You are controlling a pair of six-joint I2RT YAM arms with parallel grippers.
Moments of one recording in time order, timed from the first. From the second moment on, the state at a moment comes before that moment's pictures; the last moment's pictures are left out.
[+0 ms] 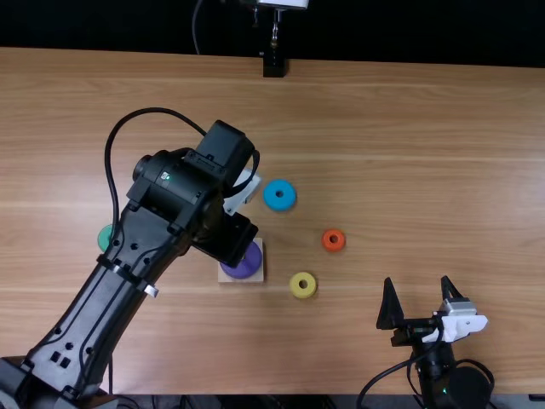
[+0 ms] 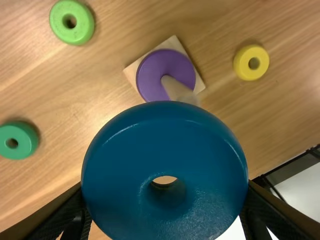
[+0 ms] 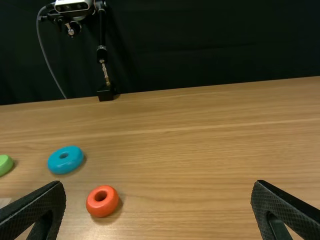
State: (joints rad) left arm -0.52 1.77 1.91 -1.51 0.06 -0.03; right arm 0.03 0.01 0.02 -0.06 -0.06 0.08
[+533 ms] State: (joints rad) left arm -0.54 1.85 1.95 -1.50 0.06 -0.04; right arm 0.03 0.01 0.02 -0.06 -0.06 0.08
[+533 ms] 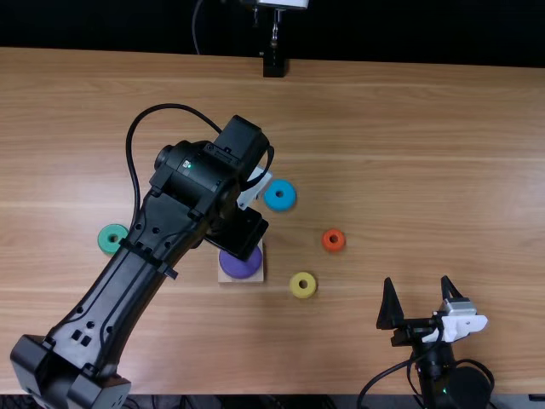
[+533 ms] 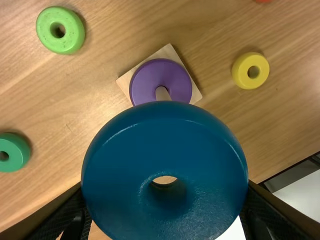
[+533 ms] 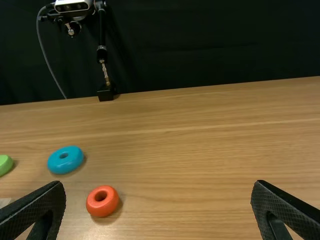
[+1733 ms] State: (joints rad) left arm -0.56 1.88 1.95 -1.49 0.06 -0.04; right arm 0.03 0.01 0.02 -0.06 -0.06 0.08
